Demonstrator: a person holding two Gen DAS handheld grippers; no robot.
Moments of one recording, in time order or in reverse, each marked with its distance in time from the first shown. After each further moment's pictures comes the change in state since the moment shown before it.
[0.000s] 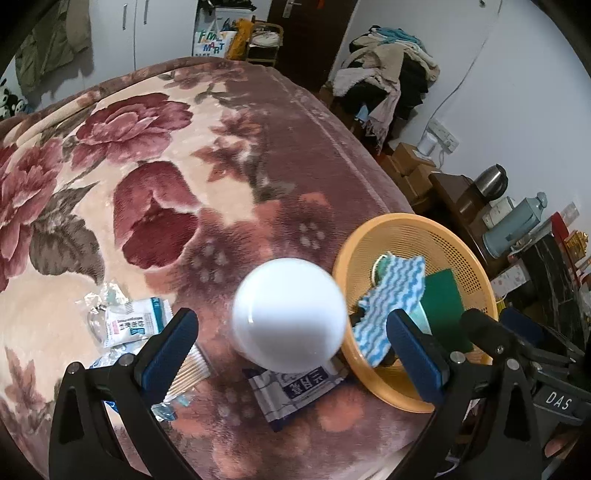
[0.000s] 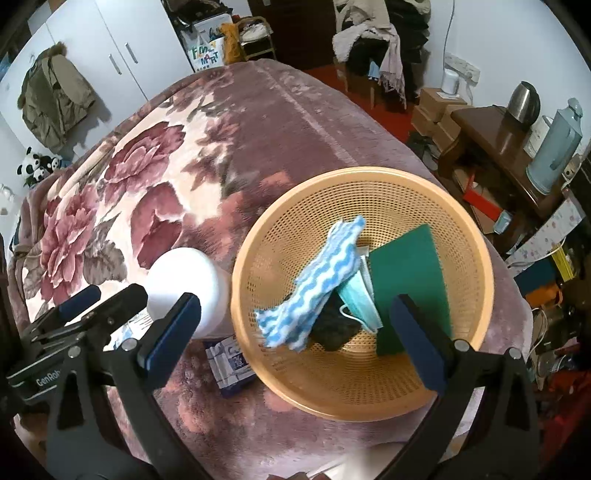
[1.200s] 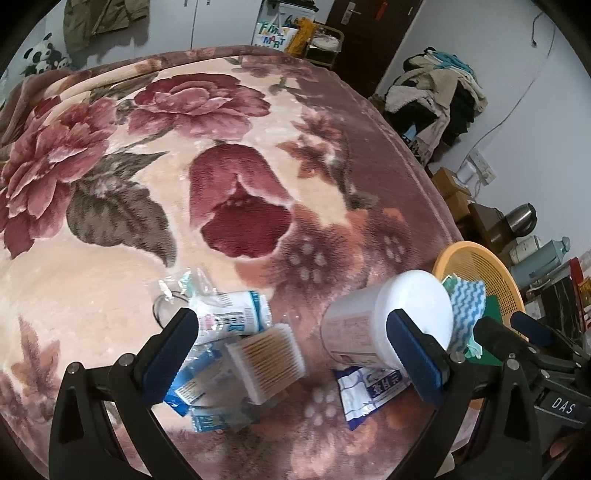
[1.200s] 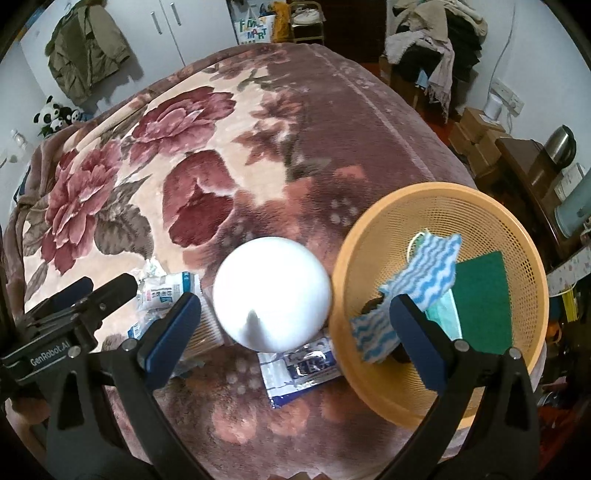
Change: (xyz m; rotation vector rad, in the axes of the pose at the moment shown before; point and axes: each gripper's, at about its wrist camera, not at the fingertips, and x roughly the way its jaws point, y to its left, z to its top) left arm -0.013 0.125 -0.007 -0.156 -0.011 0.064; right arm 0.029 0.103 -0.004 -0.162 0.044 0.013
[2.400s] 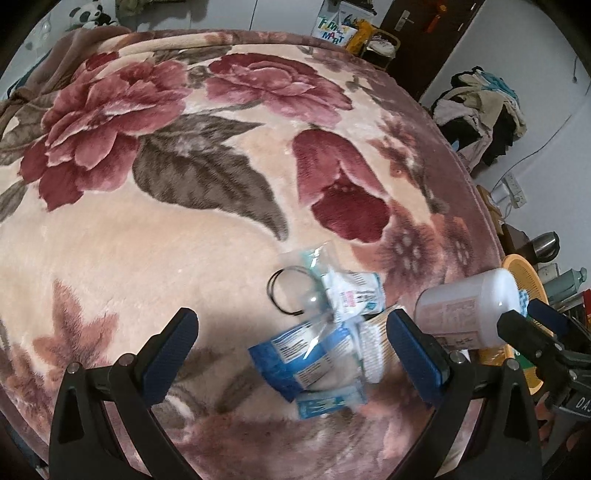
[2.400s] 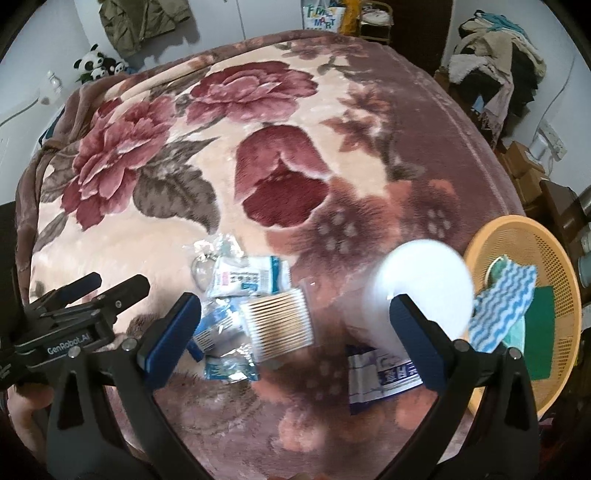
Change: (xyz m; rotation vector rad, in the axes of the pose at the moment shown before) left arm -0.012 0.133 -0.028 -0.136 0.027 0.074; right arm 0.026 0.122 -0.015 -0.183 0.039 0.057
